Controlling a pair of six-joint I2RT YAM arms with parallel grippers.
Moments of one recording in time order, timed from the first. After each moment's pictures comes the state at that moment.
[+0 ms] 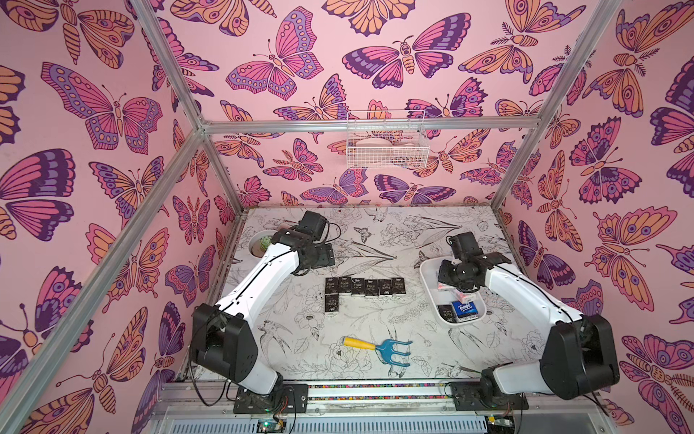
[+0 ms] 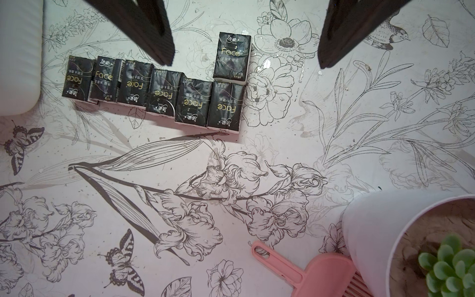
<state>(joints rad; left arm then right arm) -0.38 1.55 1.39 -0.98 -0.14 -0.54 0.34 1.40 1.01 -0.74 0.04 0.52</state>
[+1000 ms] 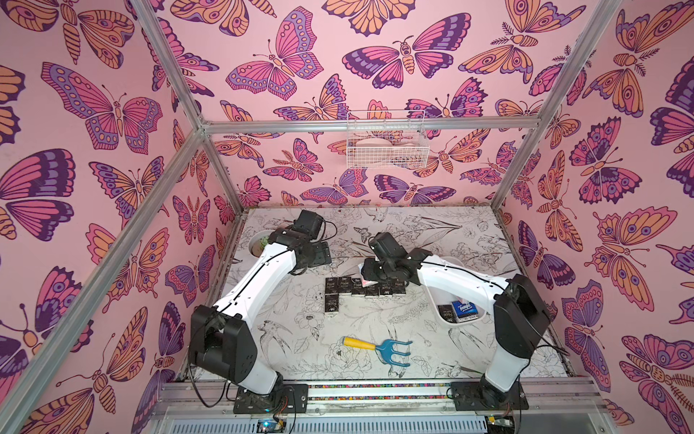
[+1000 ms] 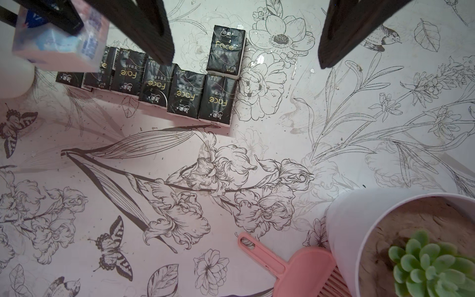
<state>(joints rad) -0.34 1.55 1.39 -0.98 -0.16 -0.56 0.85 1.81 1.40 -0.49 0.00 0.73</state>
